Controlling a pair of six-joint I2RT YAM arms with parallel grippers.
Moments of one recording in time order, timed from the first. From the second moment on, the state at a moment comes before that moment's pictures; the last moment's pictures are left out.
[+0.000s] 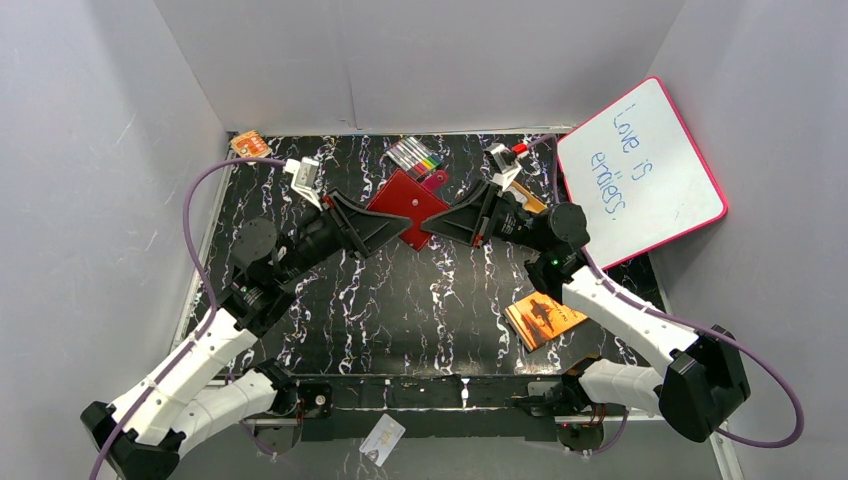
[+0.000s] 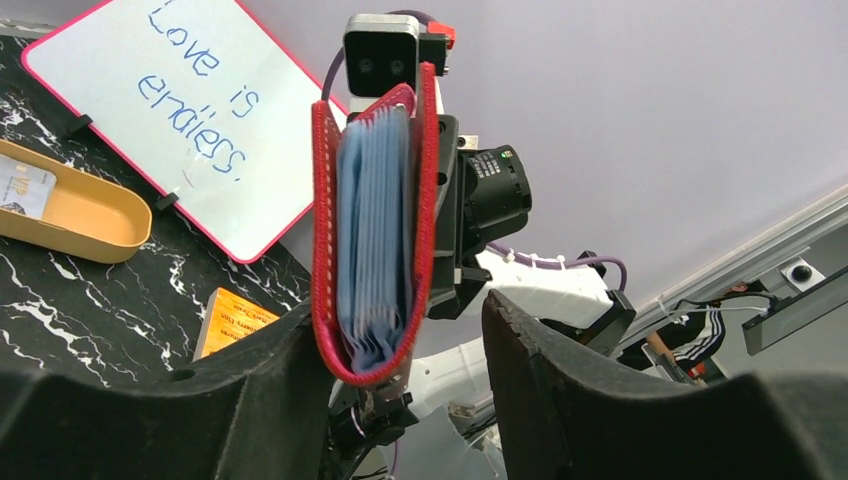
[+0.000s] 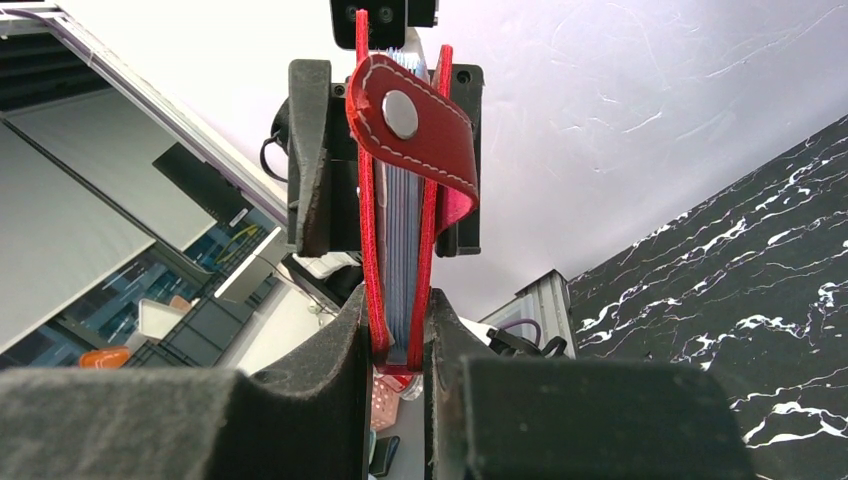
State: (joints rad) left arm -0.67 0.83 0.88 0.22 0.37 -0.93; right arm 0.67 1.15 0.80 0.85 -0.73 1.19
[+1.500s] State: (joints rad) left arm -0.68 0.69 1.00 -0.33 0.45 -0.66; right arm 0.68 0.96 1.15 -0.25 -0.46 0.46
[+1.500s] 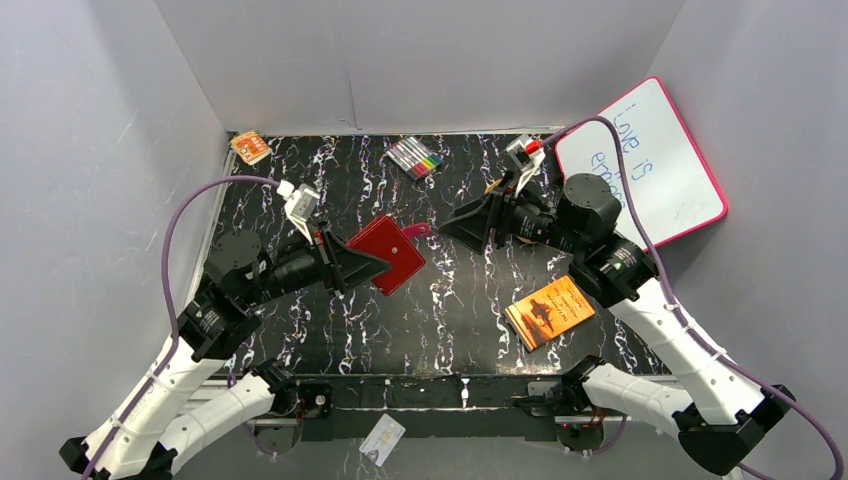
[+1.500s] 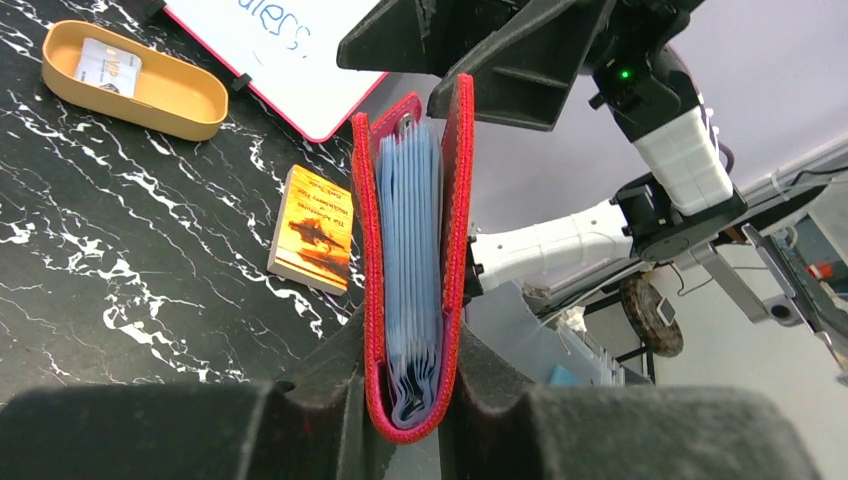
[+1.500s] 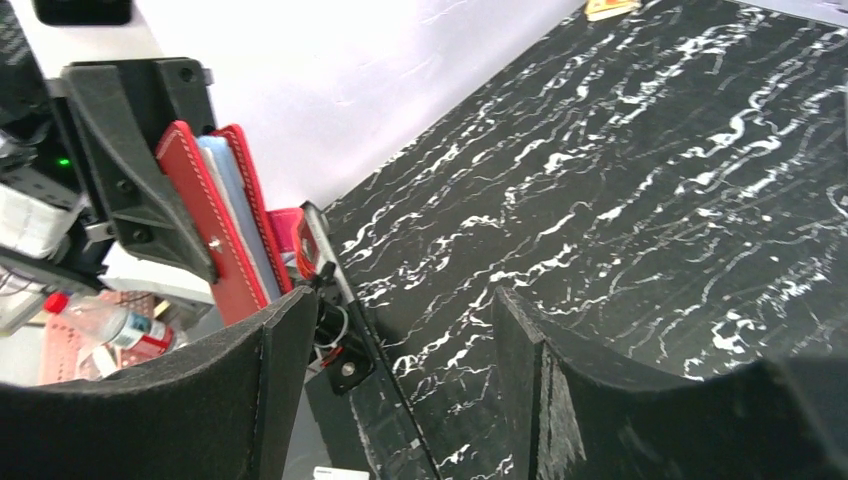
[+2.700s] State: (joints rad) left arm -0.68 0.66 0.97 -0.31 0.50 -0.61; right arm 0.68 1.05 1.15 -0.04 -0.79 0.58
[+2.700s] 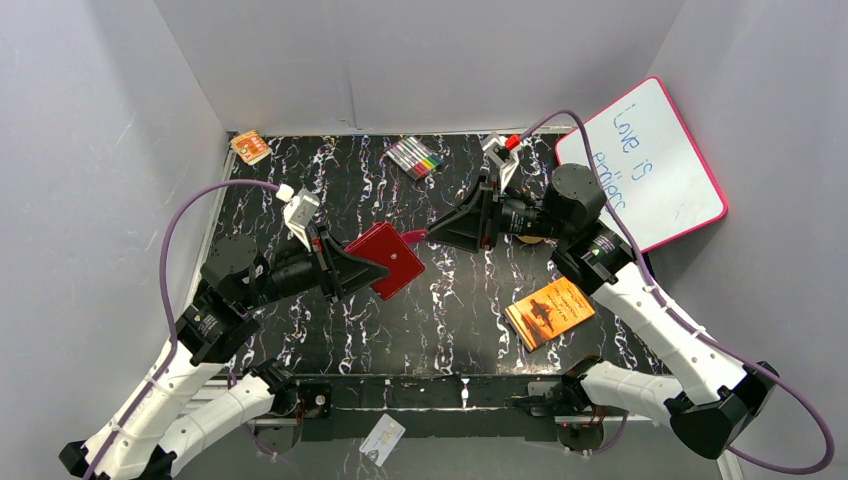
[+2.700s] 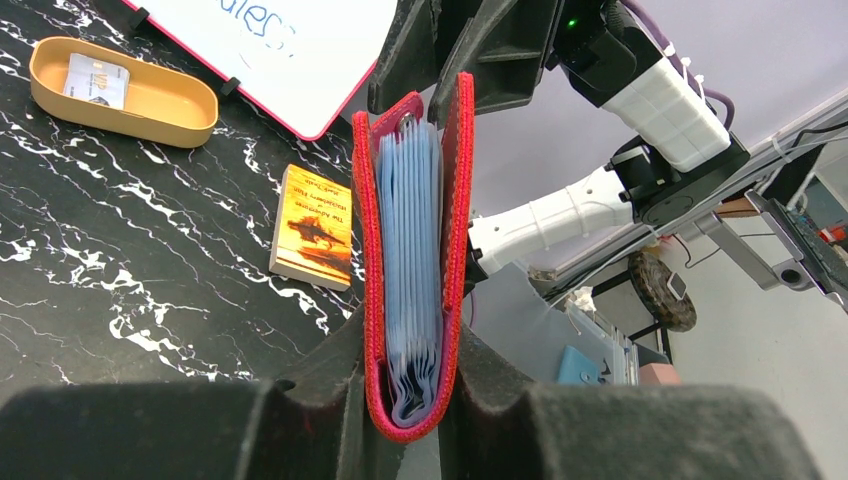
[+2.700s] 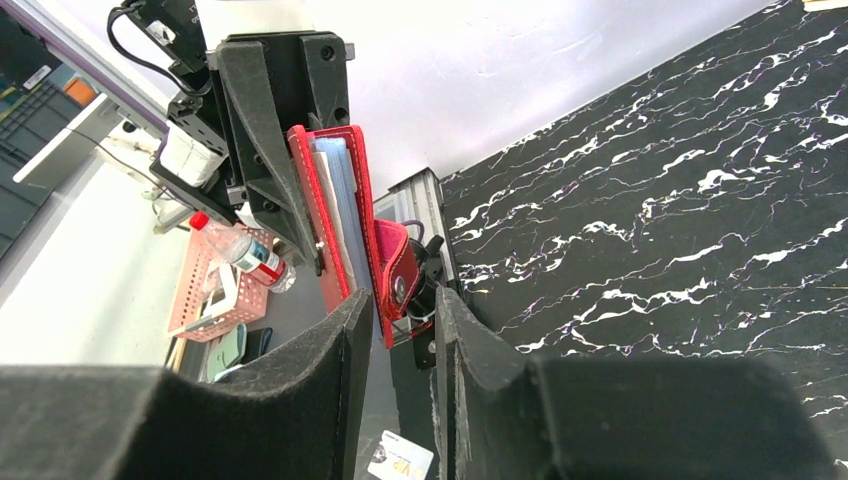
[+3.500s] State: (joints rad) left arm -0.68 0.67 0.97 -0.31 0.51 -0.60; right arm 0.68 1.07 1.15 -0.04 -0.81 0.59
